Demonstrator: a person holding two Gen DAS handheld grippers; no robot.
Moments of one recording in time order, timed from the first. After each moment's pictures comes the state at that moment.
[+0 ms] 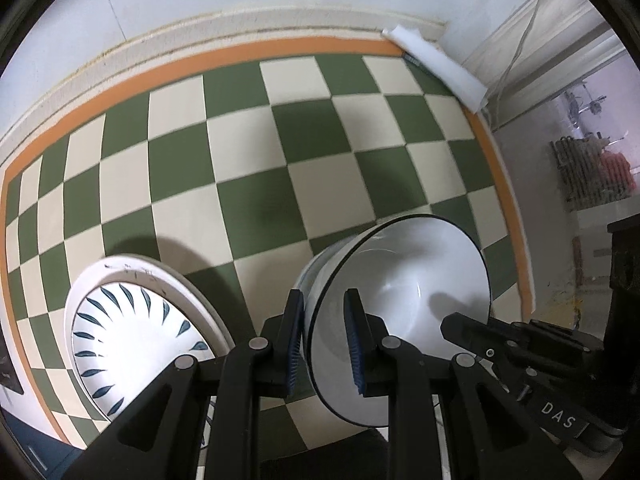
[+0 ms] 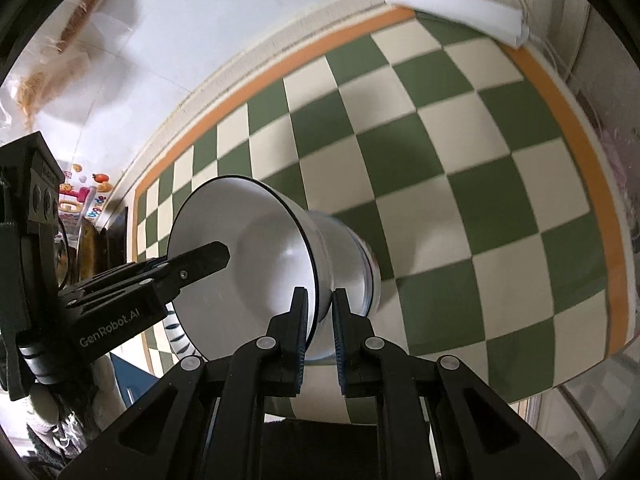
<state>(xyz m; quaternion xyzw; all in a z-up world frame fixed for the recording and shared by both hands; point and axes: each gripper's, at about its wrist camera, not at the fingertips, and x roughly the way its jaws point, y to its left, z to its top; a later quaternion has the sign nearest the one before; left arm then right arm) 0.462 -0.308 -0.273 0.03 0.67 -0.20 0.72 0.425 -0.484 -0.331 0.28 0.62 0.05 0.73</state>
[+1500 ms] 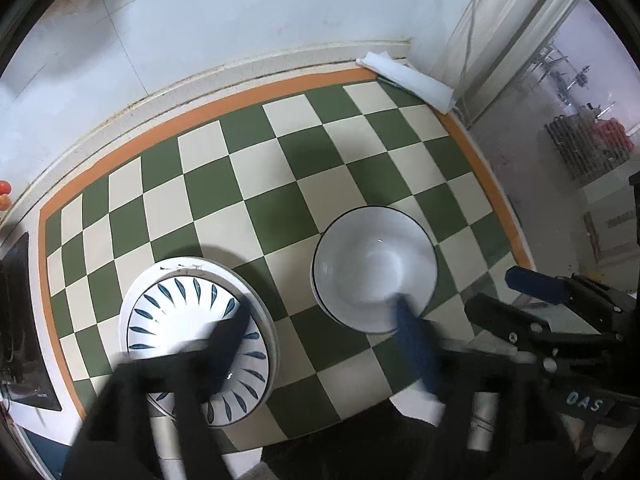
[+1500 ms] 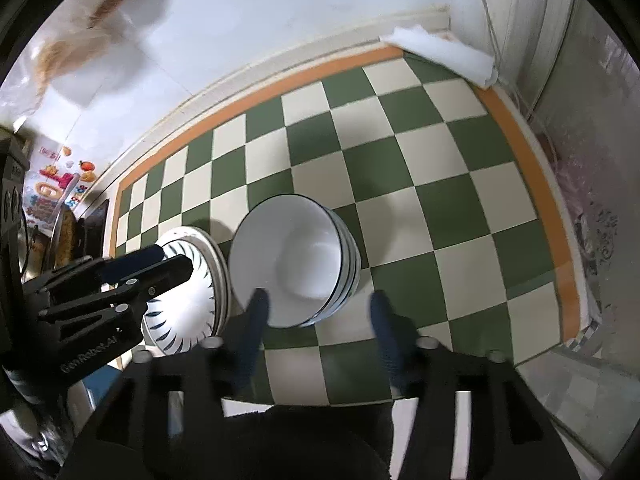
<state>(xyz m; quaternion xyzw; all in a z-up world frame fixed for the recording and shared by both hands) 0.417 -0.286 -0.201 0.09 0.61 -0.22 0.76 0.383 -0.463 -0.261 0.19 0.59 0.00 0.79</state>
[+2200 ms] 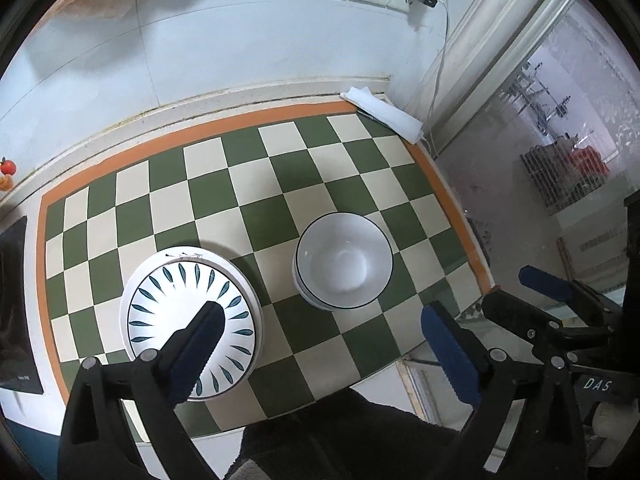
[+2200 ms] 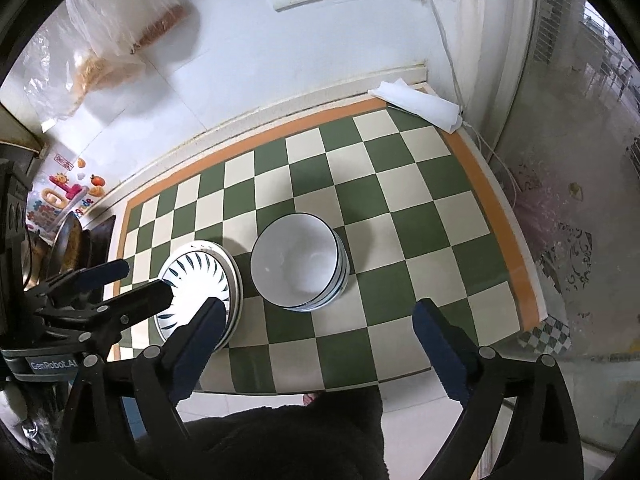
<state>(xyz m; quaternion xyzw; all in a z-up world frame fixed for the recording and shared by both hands) 0.385 -0.256 -0.150 0.03 0.58 -0.24 0.78 0.327 -0.459 -0.186 0.18 0.53 -0.03 0.83</state>
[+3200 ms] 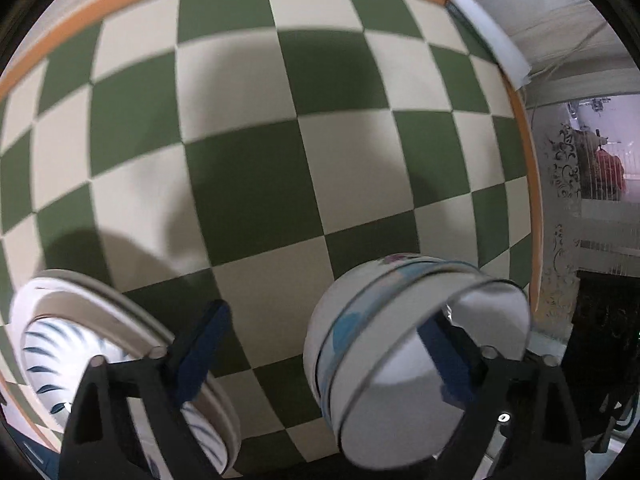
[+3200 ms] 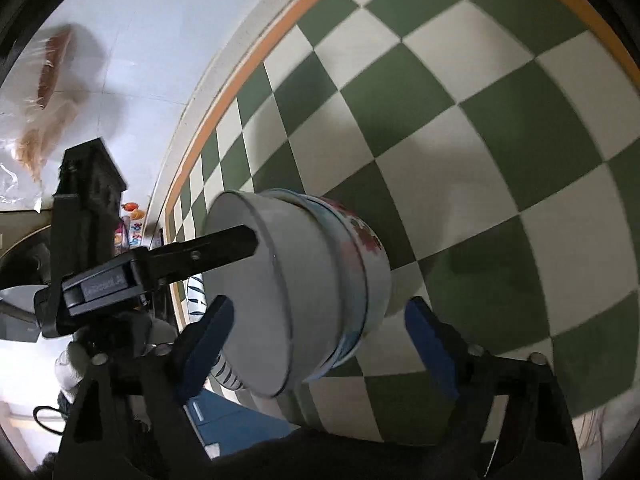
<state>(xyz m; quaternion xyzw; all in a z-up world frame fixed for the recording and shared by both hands) 0.505 -0.305 -0.360 -0.01 0.76 -0.21 0.62 0.413 -0.498 -0.416 0.42 0.60 0.10 0.68</state>
